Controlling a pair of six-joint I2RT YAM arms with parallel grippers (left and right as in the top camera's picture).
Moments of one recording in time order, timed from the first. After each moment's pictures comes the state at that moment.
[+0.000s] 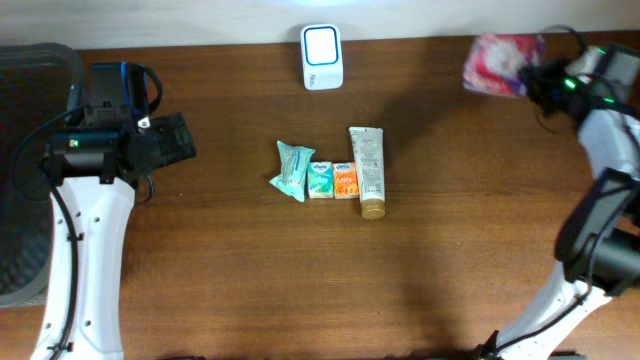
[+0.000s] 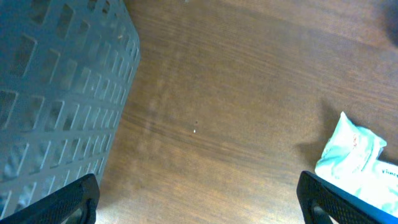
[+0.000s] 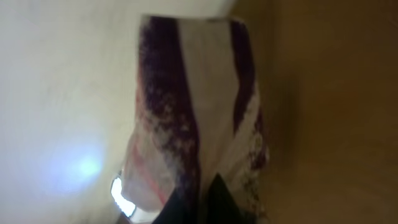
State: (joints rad) left arm 0.01 1.50 1.60 -1.14 -0.22 -0.27; right arm -0.47 2.12 1.63 -0.27 -0.65 0.82
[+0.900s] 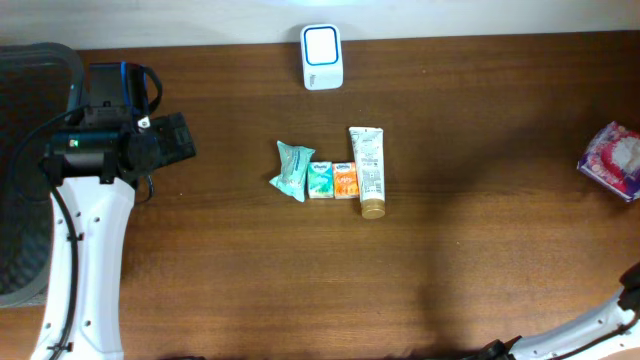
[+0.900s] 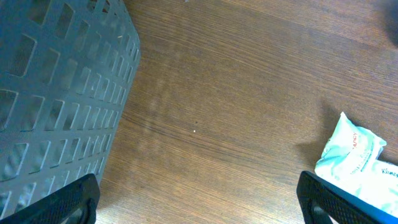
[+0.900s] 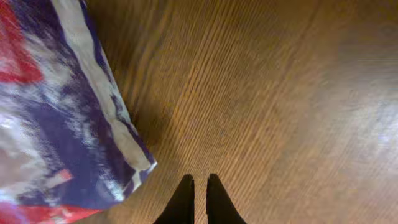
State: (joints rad) left arm 0.01 1.50 1.60 -1.14 -0.22 -0.27; right arm -1.00 2.12 1.63 -0.73 -0.17 0.25
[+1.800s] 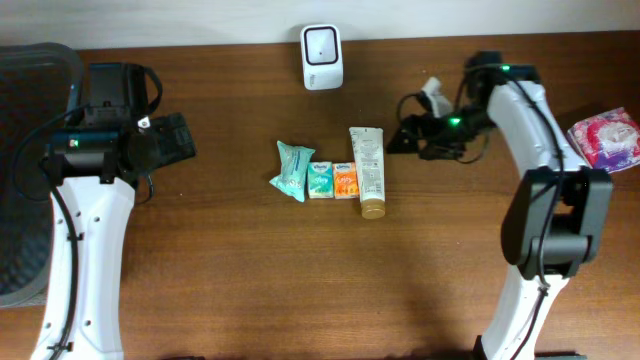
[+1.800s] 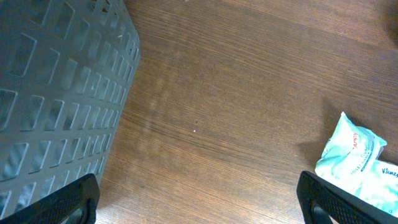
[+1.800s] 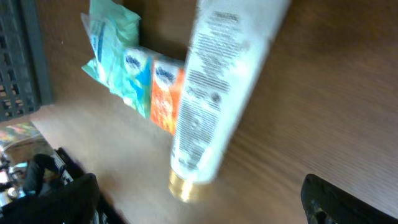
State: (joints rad) left arm 0.01 1.50 1.60 -1.14 -0.22 -0.27; right arm -0.01 2.13 1.78 -1.21 -0.70 -0.19
